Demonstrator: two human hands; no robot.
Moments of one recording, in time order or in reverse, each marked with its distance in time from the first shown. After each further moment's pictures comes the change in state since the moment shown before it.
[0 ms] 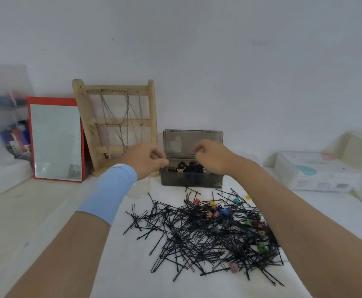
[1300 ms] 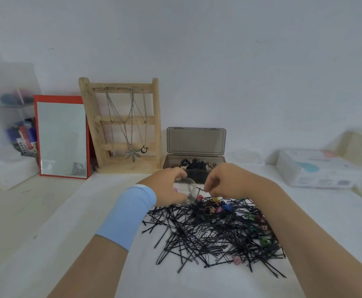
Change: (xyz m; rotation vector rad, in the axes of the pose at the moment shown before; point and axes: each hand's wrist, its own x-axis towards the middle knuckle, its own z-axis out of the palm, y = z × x) left_hand -0.037 0.008 0.047 0.169 -0.306 0.081; right_hand -0.050 0.027 0.015 -0.072 -0.225 -0.082
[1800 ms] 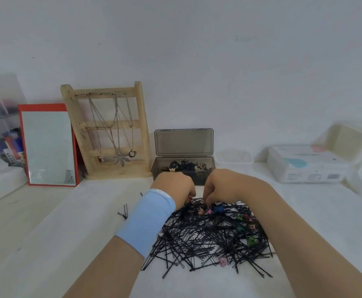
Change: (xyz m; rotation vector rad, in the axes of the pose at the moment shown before) left_hand 0.023 0.059 0.022 0.671 0.030 0.158; right_hand -0.008 0.017 0.001 -0.116 -0.075 0.031
